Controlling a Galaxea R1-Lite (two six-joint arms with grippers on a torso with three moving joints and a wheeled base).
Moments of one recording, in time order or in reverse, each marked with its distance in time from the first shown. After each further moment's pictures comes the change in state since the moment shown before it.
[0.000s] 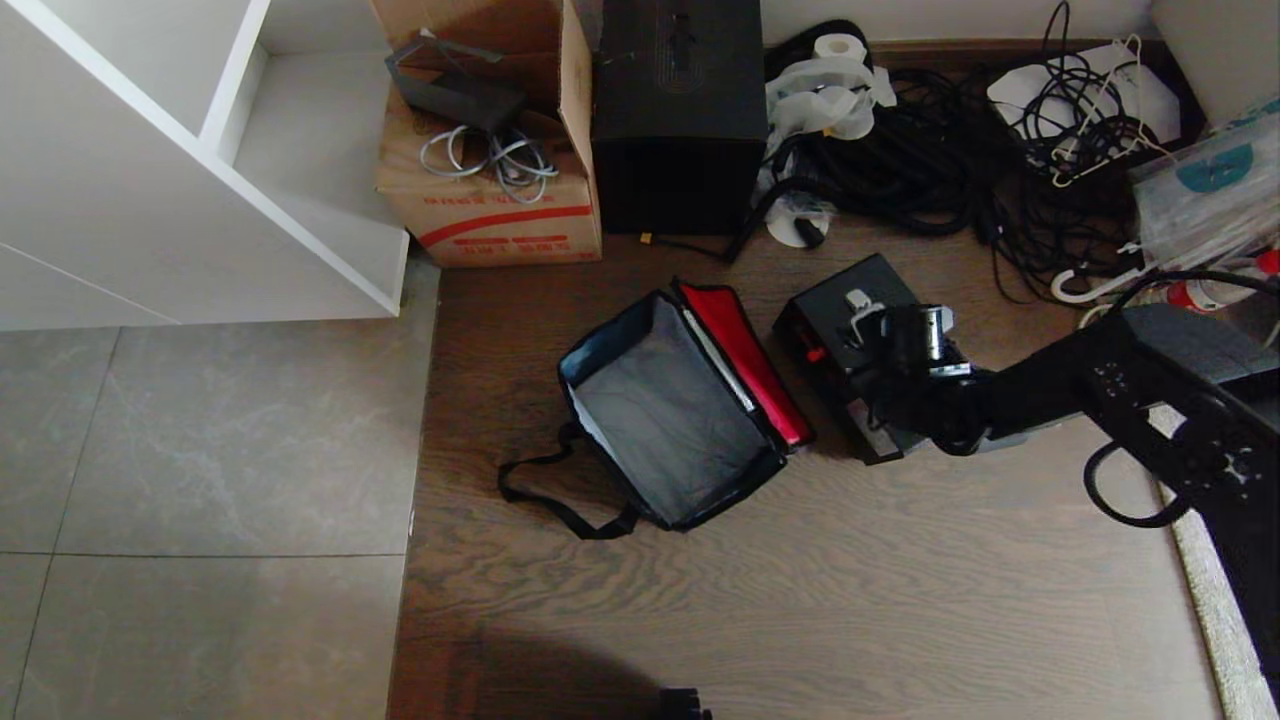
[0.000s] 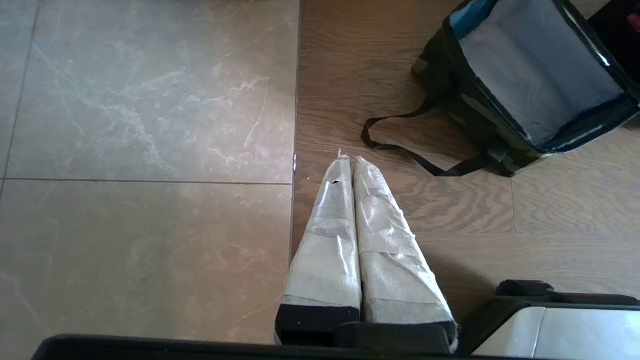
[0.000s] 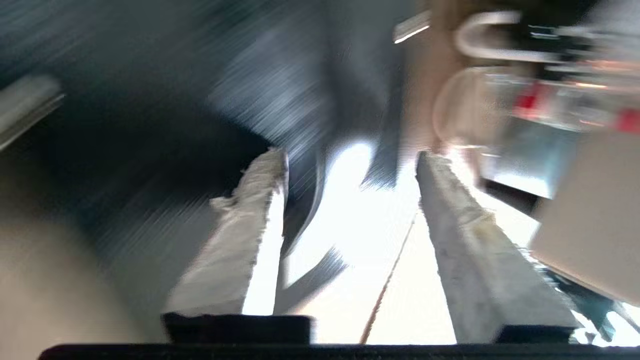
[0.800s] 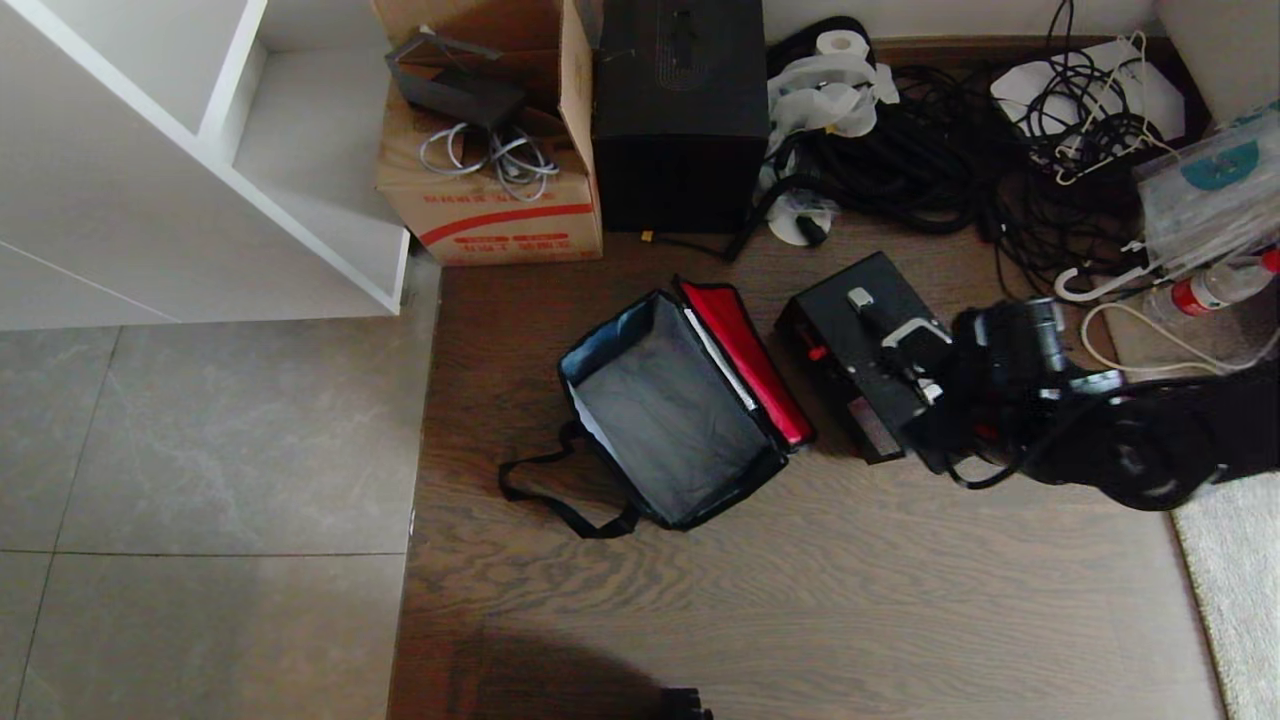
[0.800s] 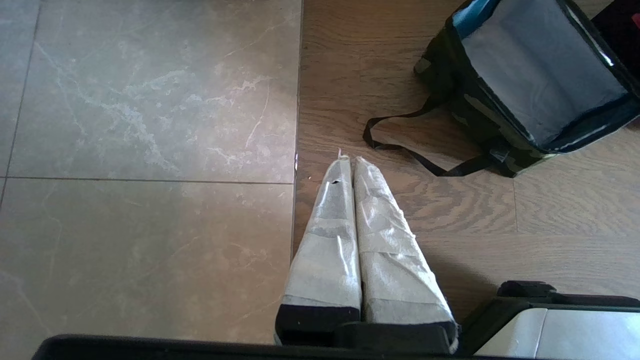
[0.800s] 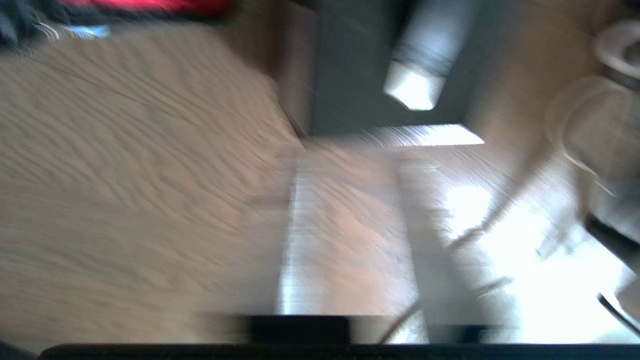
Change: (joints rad) left arm 0.000 0.000 0.000 0.000 0.000 0.000; right arm 0.078 -0.566 0.539 0.110 0.212 0.061
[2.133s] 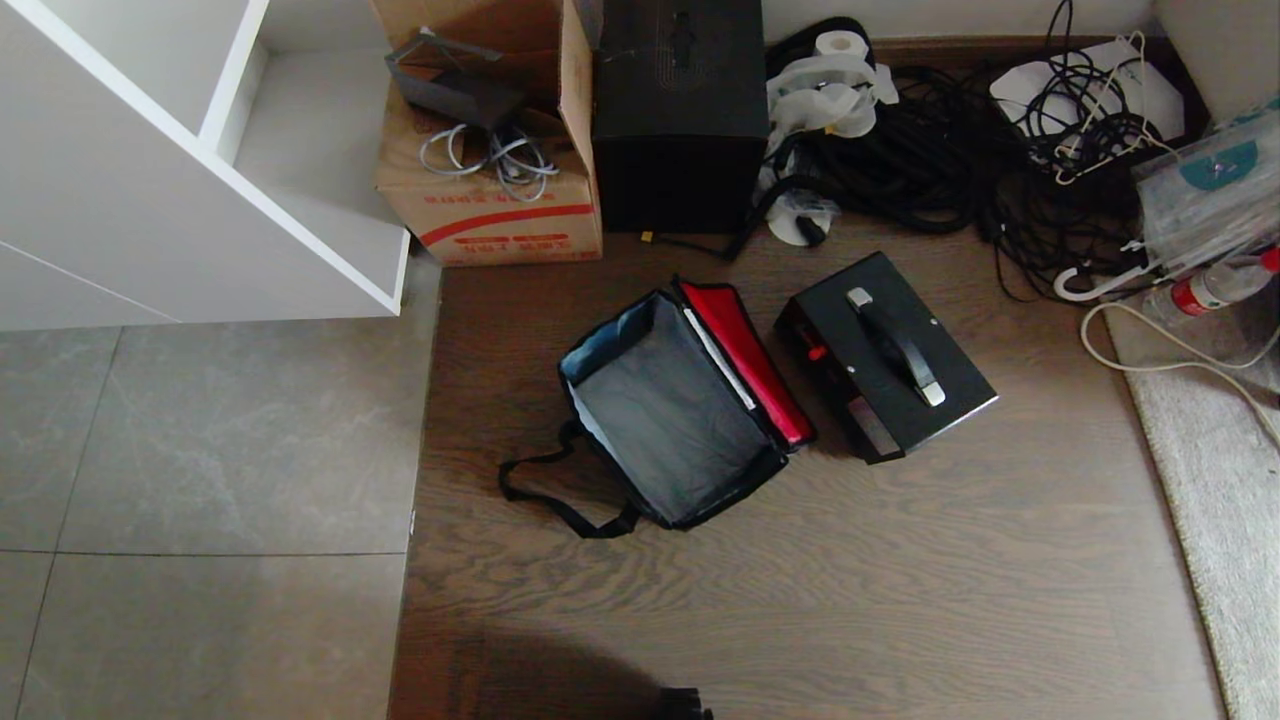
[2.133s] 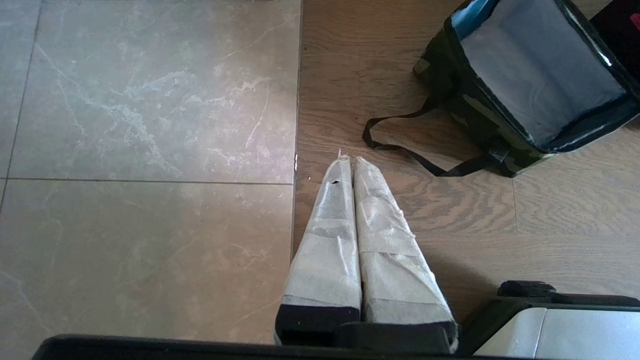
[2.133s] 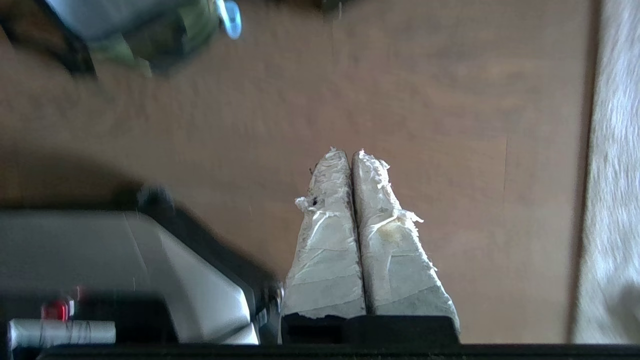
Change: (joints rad) left arm 0.000 0.000 0.000 0.000 0.000 0.000; right arm -0.283 -1.694 0.888 0.455 0.457 0.473
